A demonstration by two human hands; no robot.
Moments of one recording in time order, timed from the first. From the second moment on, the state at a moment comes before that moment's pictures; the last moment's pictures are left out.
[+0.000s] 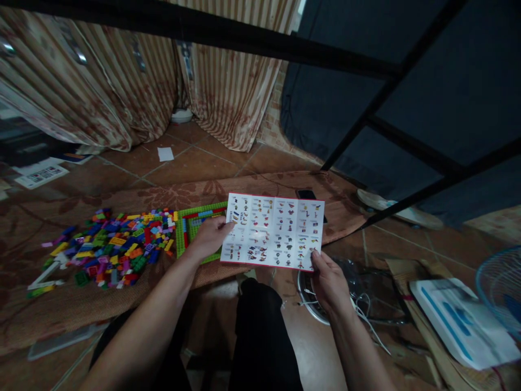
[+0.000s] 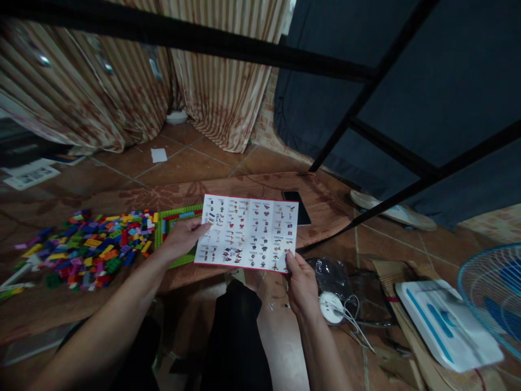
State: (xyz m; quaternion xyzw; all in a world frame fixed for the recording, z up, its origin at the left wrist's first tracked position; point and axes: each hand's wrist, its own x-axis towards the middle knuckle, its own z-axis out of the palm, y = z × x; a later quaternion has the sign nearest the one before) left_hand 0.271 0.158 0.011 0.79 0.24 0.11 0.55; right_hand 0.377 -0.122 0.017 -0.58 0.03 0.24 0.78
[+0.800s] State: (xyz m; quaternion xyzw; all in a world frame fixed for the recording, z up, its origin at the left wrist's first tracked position) left_hand 0.277 0.153 0.022 0.79 0.26 0.10 0.54; right_hand 0.379 -0.126 0.014 -0.59 0.03 0.25 0.77
